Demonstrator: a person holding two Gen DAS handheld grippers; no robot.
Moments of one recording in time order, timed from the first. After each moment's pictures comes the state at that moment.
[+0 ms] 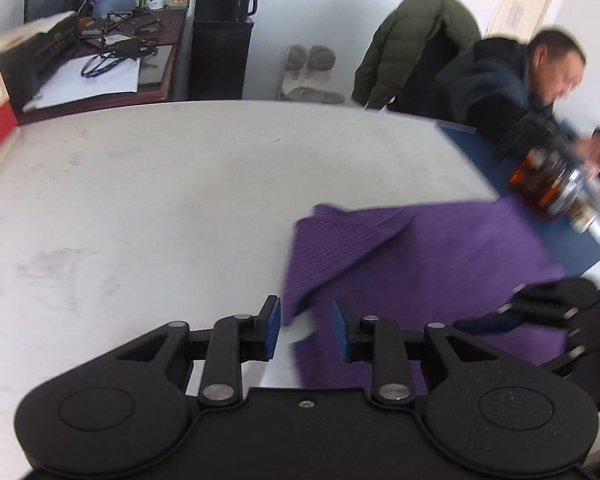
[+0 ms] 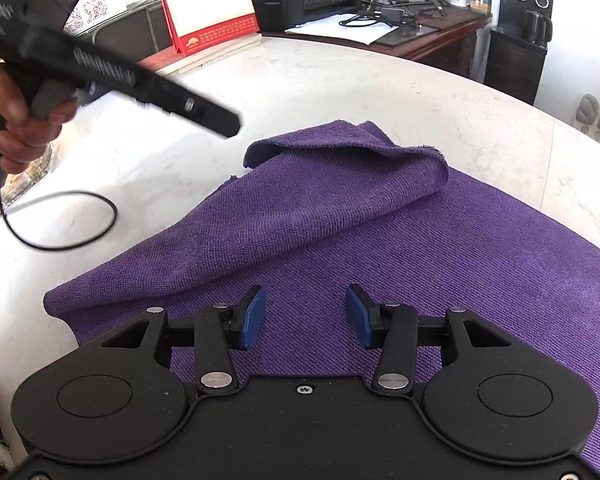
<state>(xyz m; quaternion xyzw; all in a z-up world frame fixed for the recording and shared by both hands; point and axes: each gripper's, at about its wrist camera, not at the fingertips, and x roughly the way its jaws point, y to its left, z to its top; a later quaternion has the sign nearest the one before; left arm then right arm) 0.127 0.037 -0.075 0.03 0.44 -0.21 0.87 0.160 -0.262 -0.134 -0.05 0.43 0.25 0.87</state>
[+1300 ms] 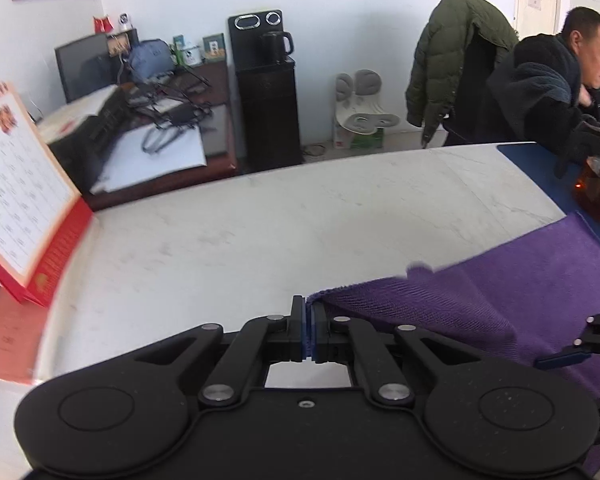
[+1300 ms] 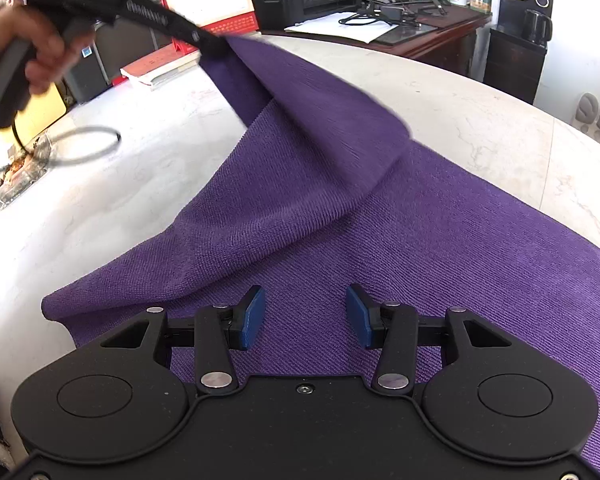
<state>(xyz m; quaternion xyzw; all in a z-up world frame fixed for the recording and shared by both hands) 0.148 0.070 -0.001 0.12 0.37 -0.12 0.92 0.161 -0.263 -0.135 -0.06 0.43 0.25 0.87</state>
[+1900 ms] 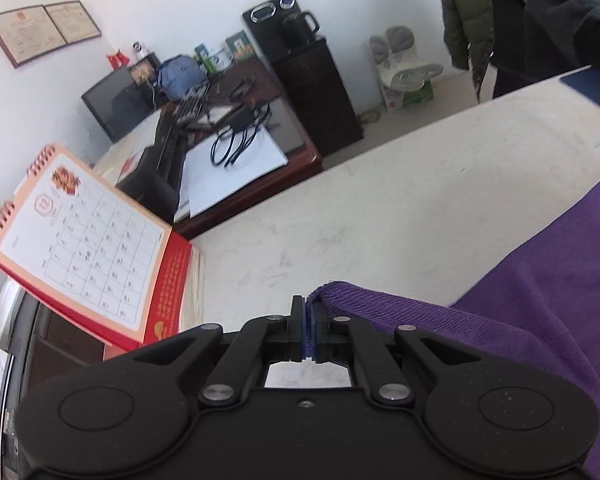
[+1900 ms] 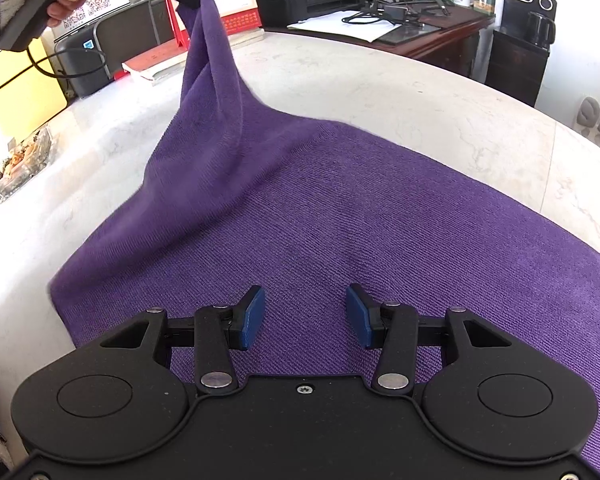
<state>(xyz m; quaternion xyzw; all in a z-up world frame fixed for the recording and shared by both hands) 0.192 0.115 -0.017 0.27 0.40 -0.05 0.88 0.161 -0.261 -0.134 -0.06 0.43 0.25 0.86</state>
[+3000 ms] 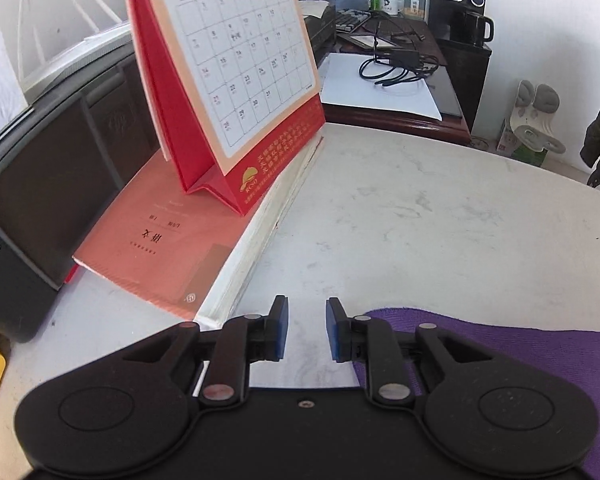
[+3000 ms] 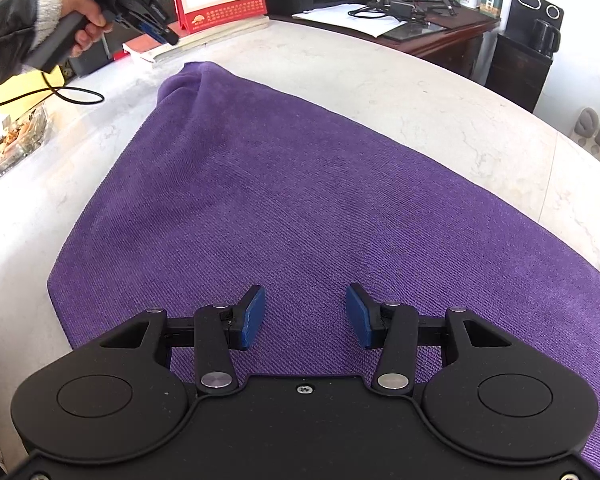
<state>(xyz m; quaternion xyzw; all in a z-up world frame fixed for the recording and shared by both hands) 0.172 0.231 -0.031 -0.02 0.42 0.09 0.90 0.163 -0.249 -0.131 -0.10 0.44 0.24 0.86</state>
